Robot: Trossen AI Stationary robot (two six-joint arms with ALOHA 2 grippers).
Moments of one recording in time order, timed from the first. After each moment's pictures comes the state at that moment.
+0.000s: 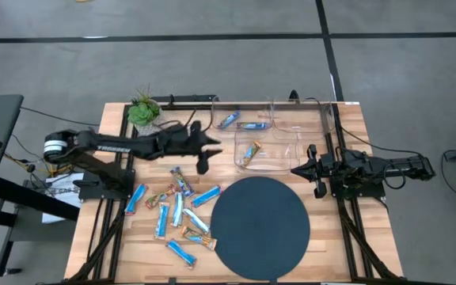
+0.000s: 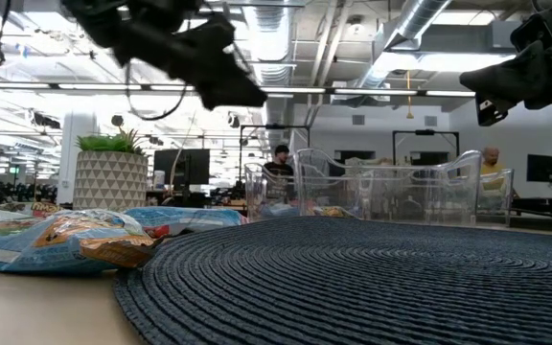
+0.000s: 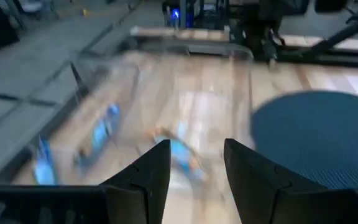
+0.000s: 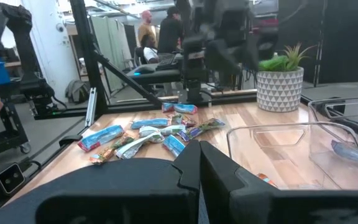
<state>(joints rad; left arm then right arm) 0.21 1.35 0.70 0.32 0.01 0.02 0.07 0.04 0.01 0.03 0.00 0.06</state>
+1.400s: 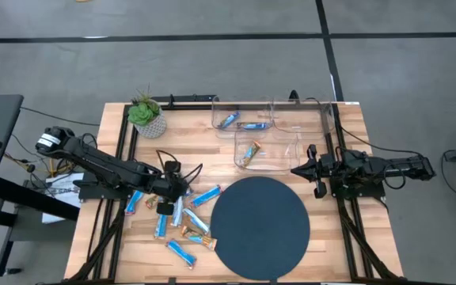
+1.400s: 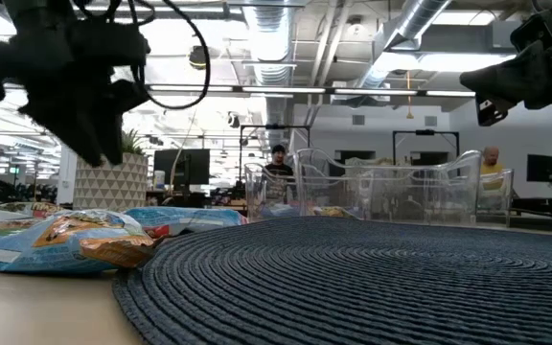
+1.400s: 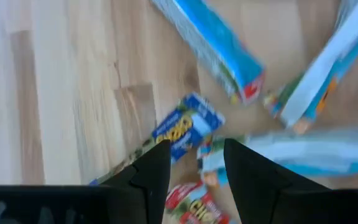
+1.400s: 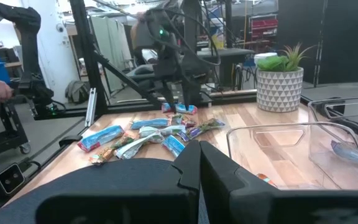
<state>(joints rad) -0.31 1.26 0.72 -0.63 -0.25 -0.09 0.07 0.04 0.01 0.03 0.00 0.06</state>
